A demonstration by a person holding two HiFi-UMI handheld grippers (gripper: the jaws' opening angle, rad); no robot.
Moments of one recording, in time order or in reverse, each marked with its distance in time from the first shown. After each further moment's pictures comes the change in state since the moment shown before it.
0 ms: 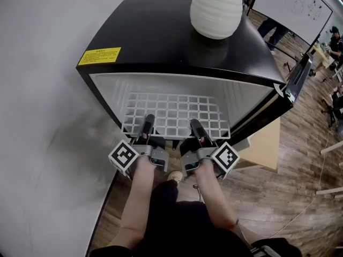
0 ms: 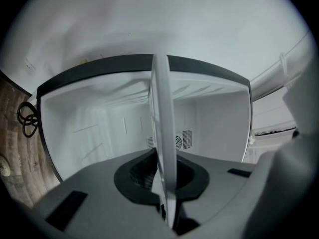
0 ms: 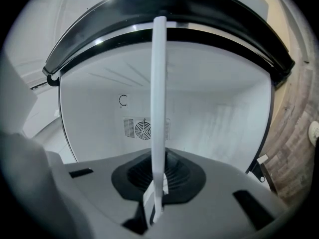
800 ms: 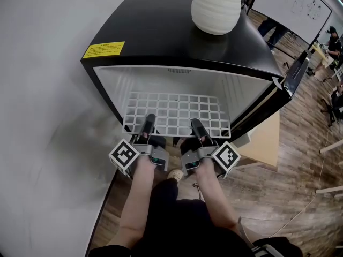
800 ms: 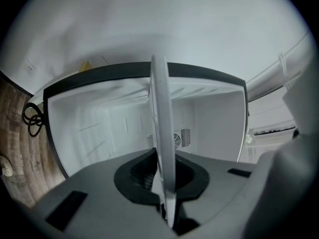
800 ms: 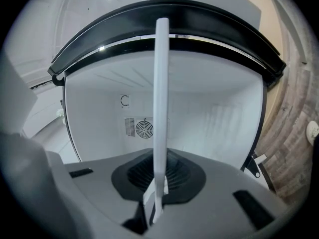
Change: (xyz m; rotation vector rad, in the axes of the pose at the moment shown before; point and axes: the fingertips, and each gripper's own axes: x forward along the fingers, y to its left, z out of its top) left arm 0.001 0.000 -0.001 0.003 0.017 0.004; right arm 0.000 0.000 0.001 0.002 -0.013 -0.009
